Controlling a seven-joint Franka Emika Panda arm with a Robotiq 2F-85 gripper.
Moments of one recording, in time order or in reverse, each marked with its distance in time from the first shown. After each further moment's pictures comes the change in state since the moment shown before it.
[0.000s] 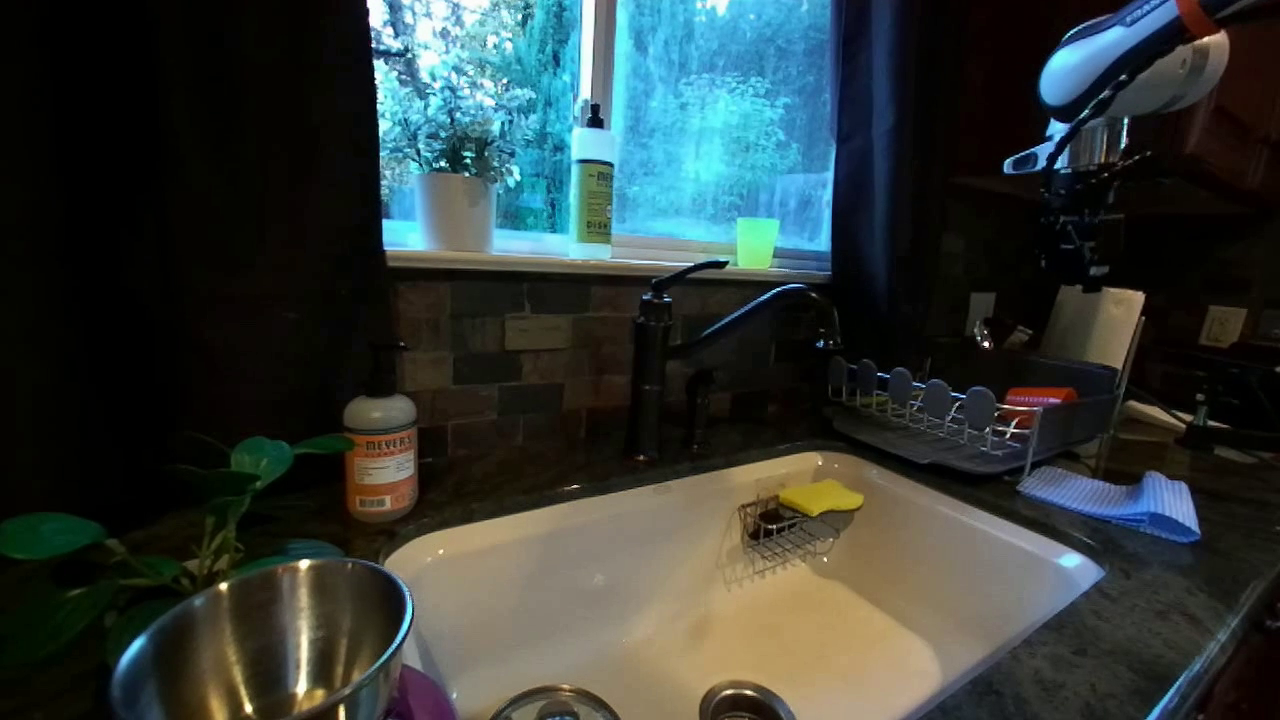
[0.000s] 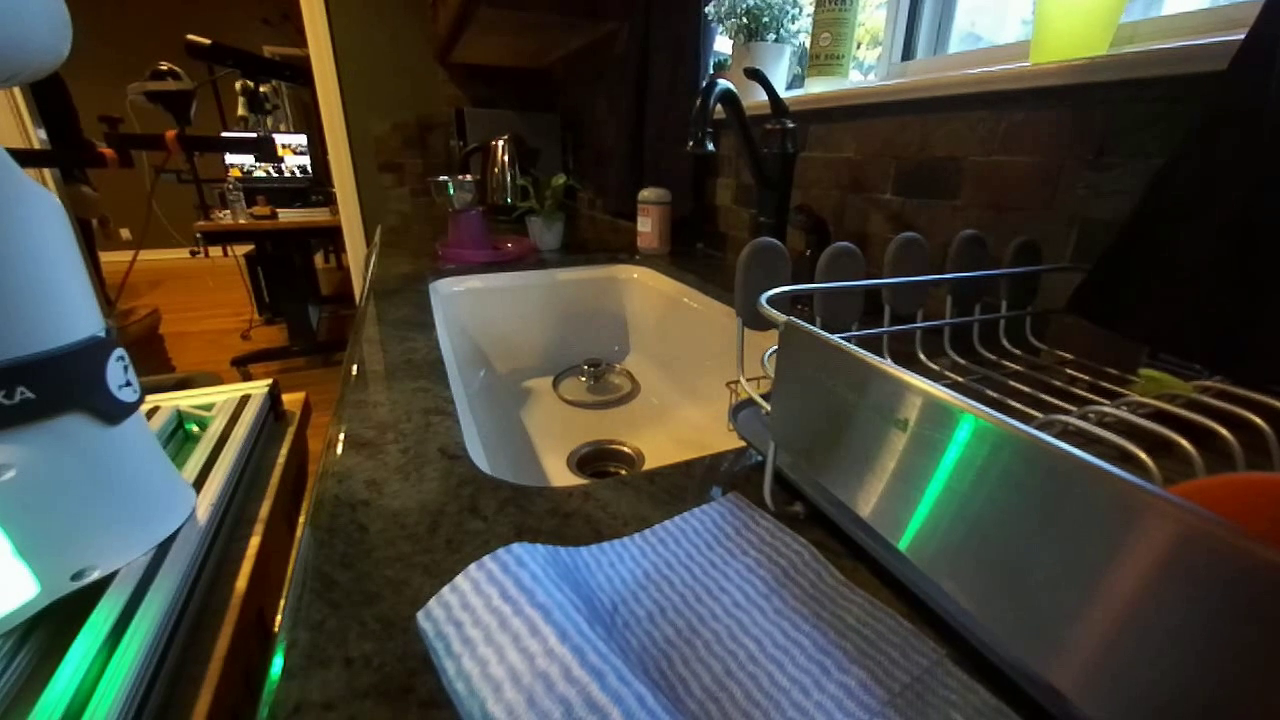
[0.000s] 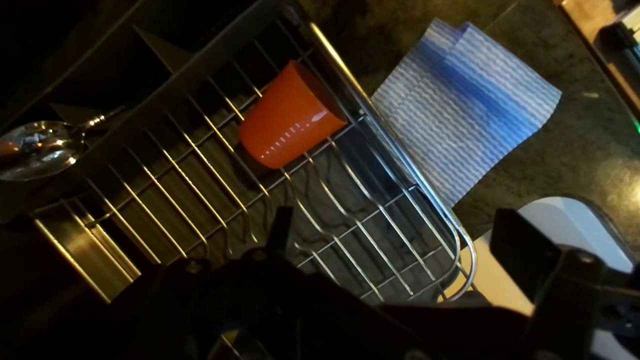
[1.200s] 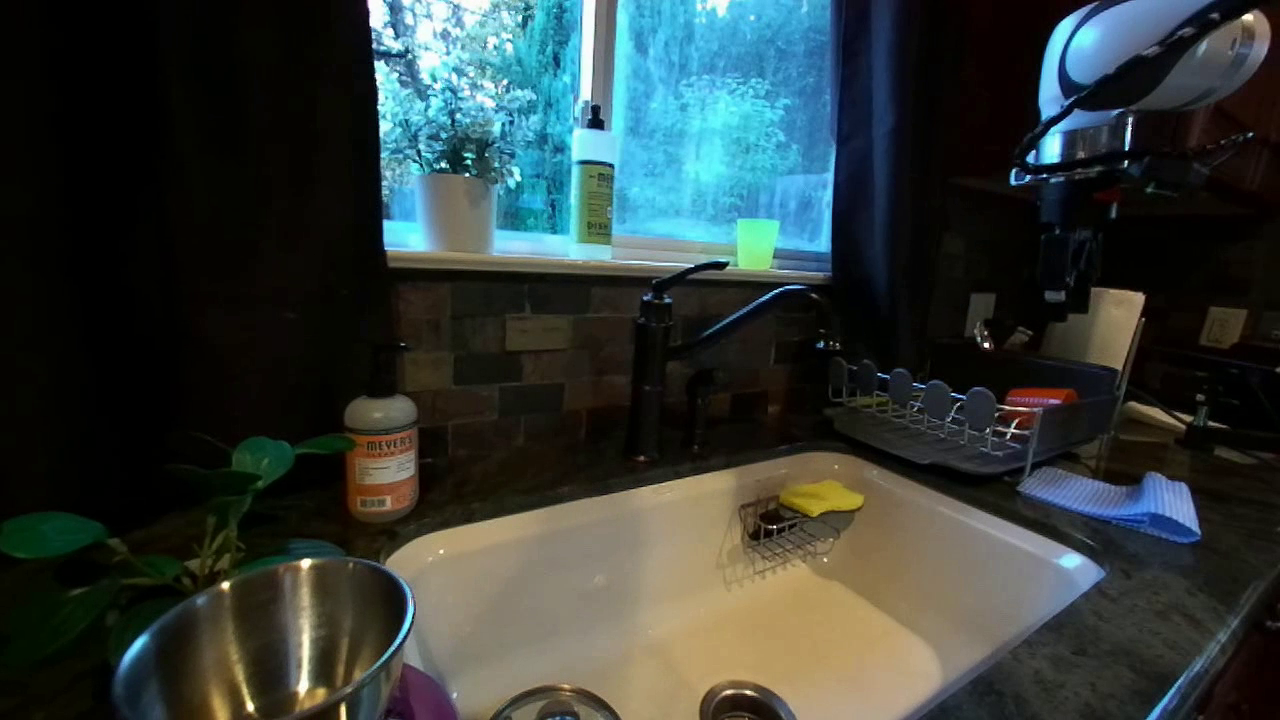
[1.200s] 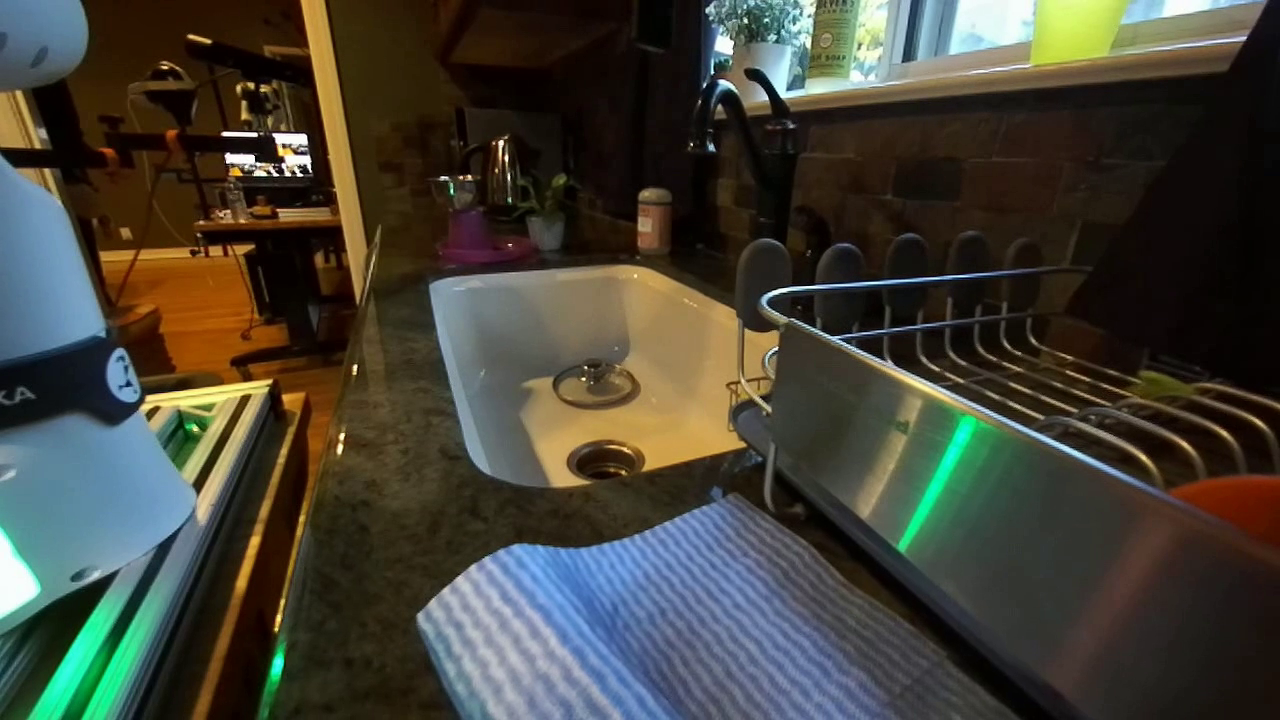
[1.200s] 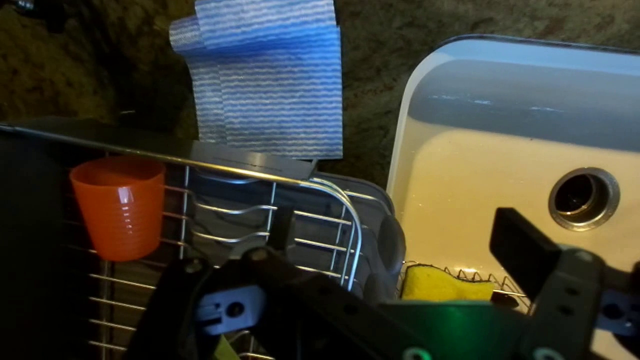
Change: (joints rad) arm -0.092 -0.292 0.306 -0.363 0.013 -0.022 0.992
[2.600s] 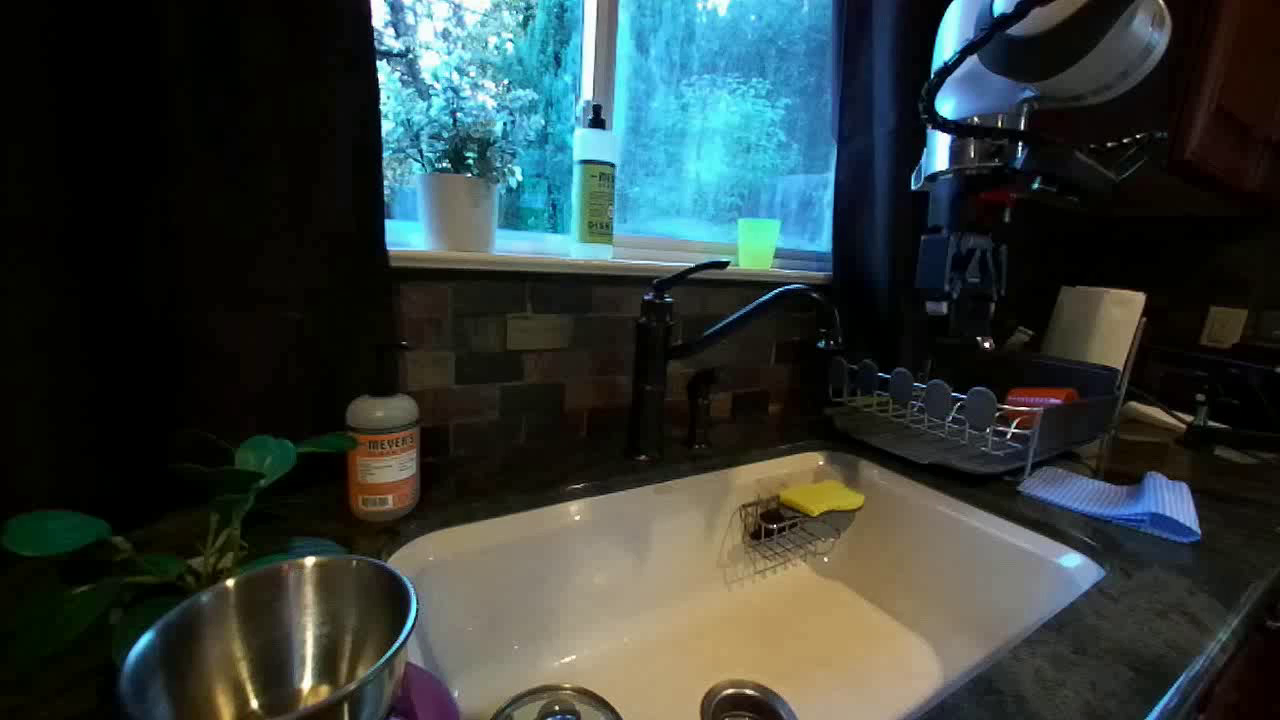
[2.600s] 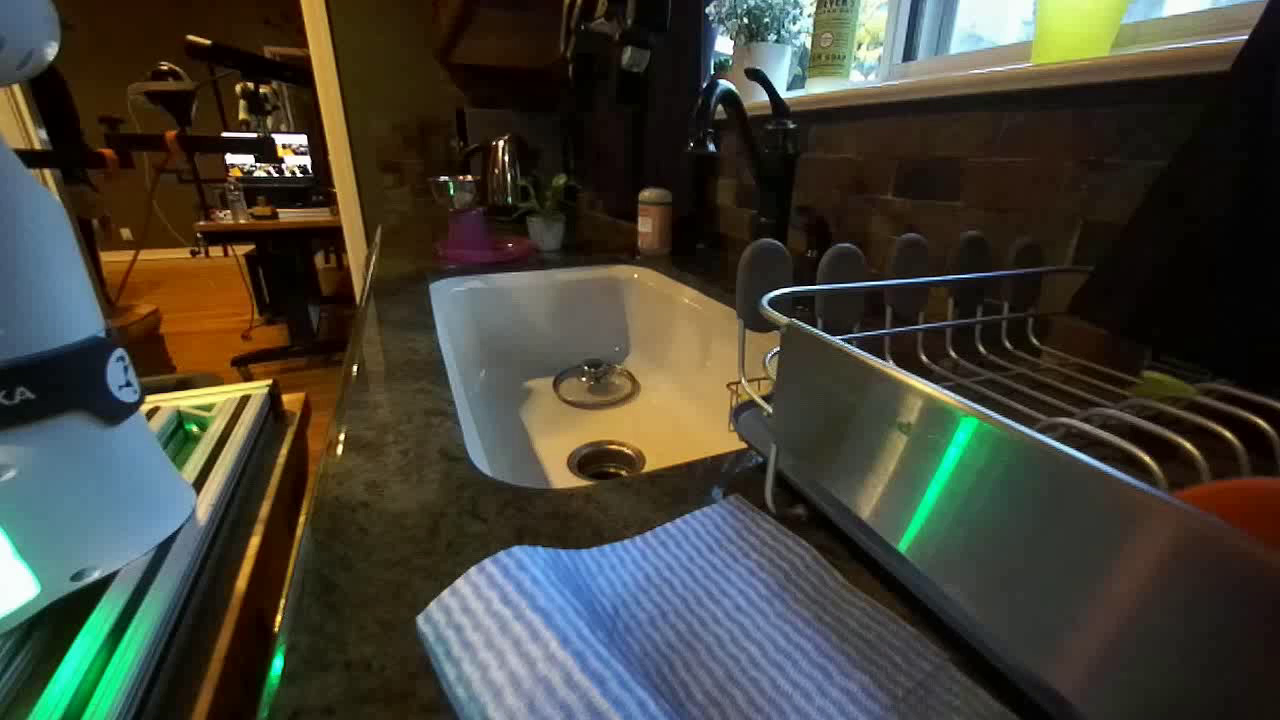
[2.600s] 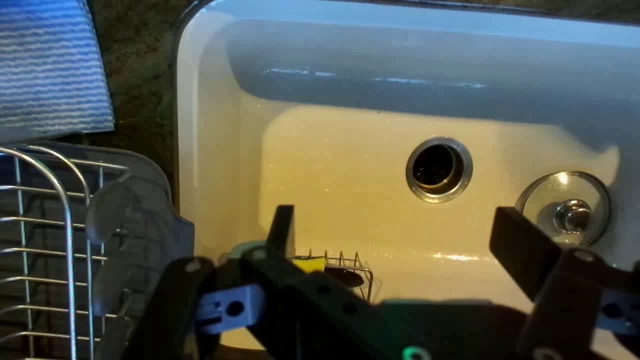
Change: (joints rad) arm 0.161 0.023 0.243 -0.039 0.241 -0.001 0.333
